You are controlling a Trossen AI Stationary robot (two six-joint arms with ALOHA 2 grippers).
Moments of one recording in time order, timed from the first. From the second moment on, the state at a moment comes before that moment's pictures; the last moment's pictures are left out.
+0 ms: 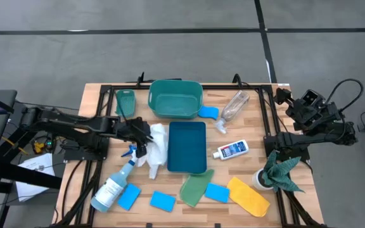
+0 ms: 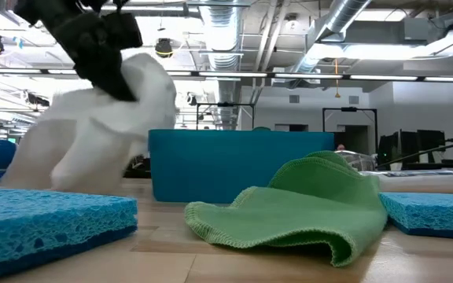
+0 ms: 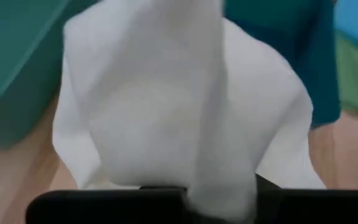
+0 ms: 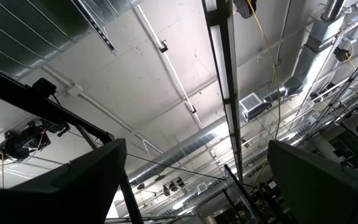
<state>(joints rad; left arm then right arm) -0.03 1.05 0.65 -0.38 -0.14 -0.22 0.04 0.20 0.45 0.59 0.18 0.52</state>
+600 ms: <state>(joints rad) 0.00 1.03 0.84 -0.43 -0.20 -0.16 0.04 0.20 0.45 0.59 0.18 0.52</state>
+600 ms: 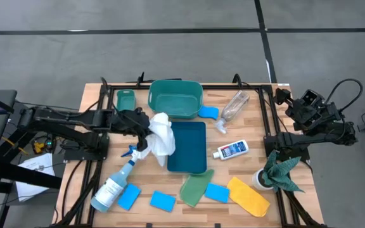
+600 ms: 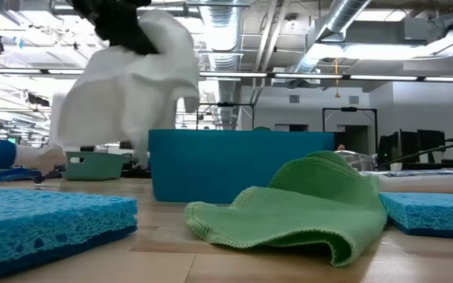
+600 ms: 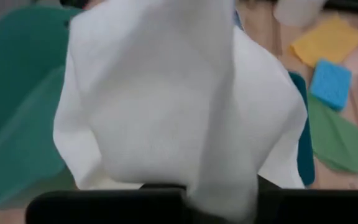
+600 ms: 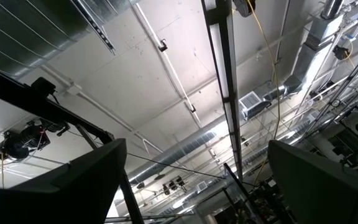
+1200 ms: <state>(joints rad) 0.13 1.09 1.09 -0.37 -0.27 0.08 0.04 0.20 0.45 0.59 0.18 0.52</state>
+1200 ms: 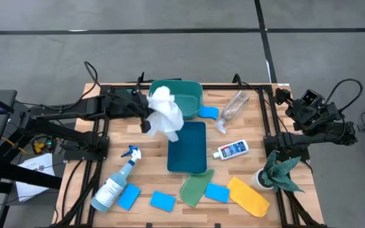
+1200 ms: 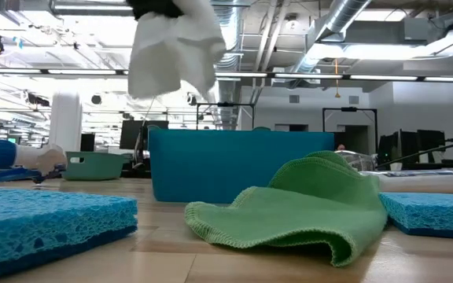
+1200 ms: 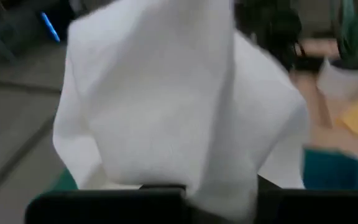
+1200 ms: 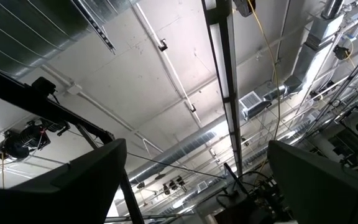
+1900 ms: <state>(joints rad) 0.26 1.50 1.47 -0.09 -0.29 0.44 0.04 0.20 0.45 0.59 0.18 0.52</state>
